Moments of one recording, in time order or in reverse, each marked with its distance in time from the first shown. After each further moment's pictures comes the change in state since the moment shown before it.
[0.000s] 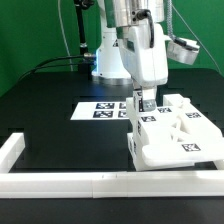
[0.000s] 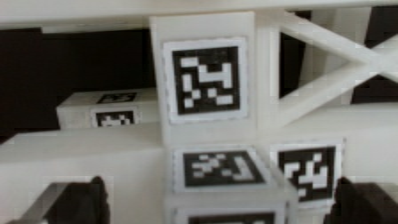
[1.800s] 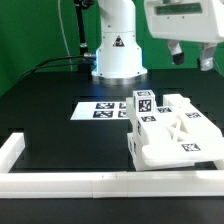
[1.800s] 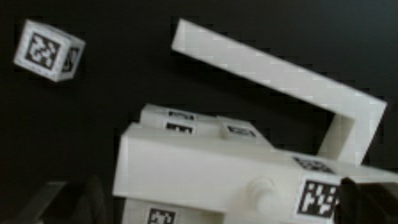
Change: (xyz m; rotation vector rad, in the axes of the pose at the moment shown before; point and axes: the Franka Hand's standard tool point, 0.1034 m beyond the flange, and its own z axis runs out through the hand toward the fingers) arm -0.103 0.033 -0.049 -0.051 -0.079 -0.222
